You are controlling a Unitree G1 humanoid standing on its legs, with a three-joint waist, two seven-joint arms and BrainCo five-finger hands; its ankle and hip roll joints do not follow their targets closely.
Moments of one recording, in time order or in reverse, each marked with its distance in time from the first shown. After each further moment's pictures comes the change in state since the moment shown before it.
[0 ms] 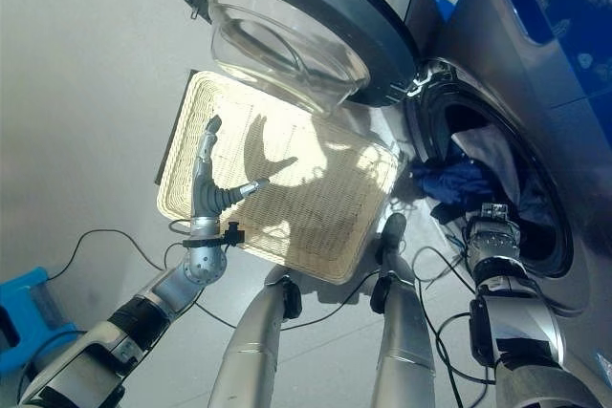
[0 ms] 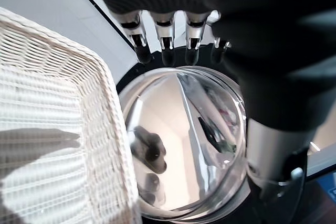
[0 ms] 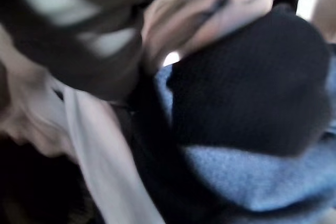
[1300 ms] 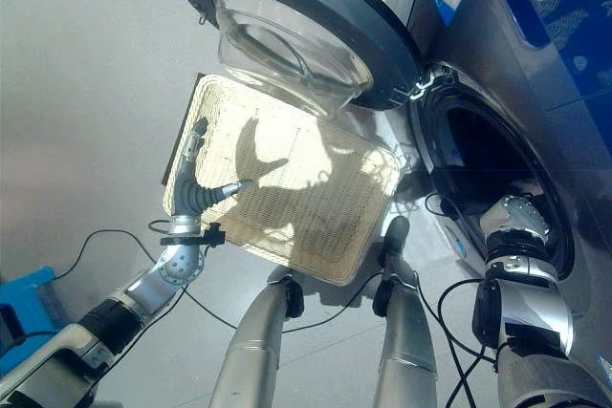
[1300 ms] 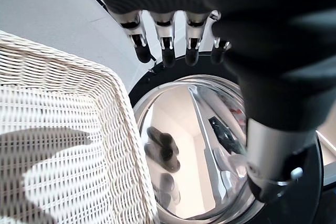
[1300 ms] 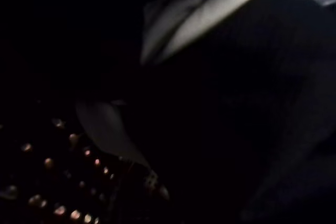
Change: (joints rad) left arm 0.069 0.140 -0.017 -0.085 -0.130 0.031 -0.070; right arm -0.026 -0.050 -0.141 -0.207 0.088 -0.637 -0.095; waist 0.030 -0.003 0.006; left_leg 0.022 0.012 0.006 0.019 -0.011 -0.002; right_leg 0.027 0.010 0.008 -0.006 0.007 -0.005
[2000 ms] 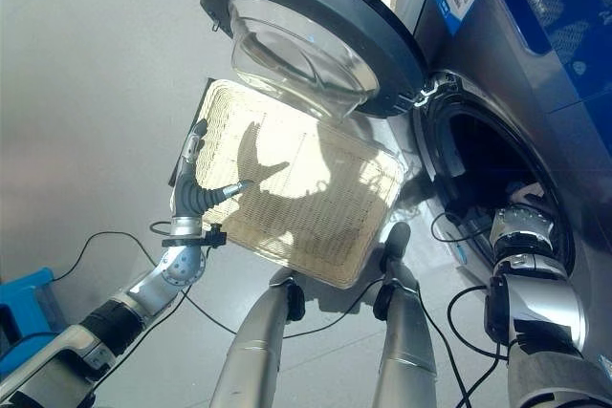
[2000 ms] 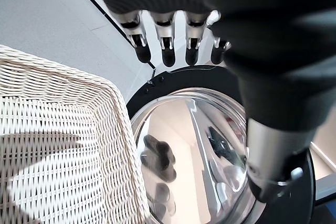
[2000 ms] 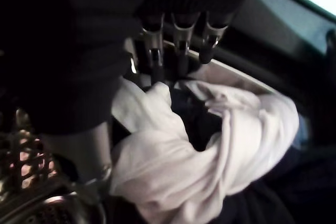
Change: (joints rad) left arm 0.001 -0.009 -0.008 0.001 0.001 -0.001 0.021; right arm -0.052 -0.074 0.108 0.212 -0.399 0.370 -0.593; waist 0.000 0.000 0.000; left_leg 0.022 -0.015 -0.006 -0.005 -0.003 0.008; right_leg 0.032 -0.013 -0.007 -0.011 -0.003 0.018
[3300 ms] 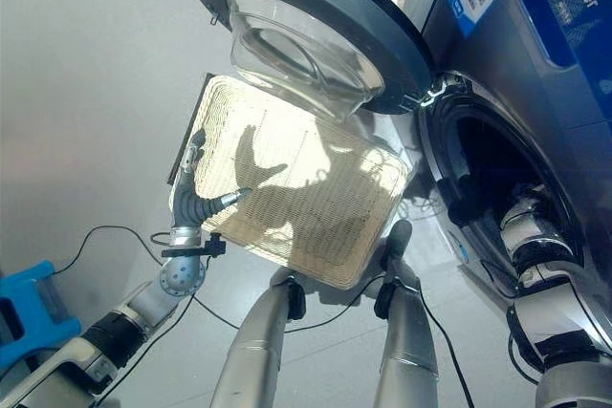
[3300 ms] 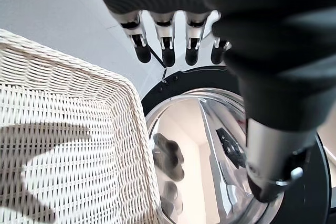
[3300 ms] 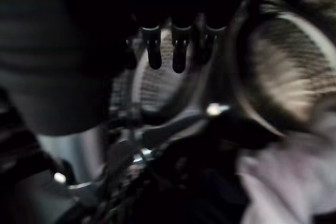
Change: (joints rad) left arm 0.062 -0.034 0.047 0.006 0.018 -0.041 -0.019; right arm 0.079 -0.130 0.639 -0.058 -1.802 0.753 -0.244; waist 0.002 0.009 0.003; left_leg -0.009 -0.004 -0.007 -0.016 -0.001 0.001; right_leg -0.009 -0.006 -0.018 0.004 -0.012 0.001
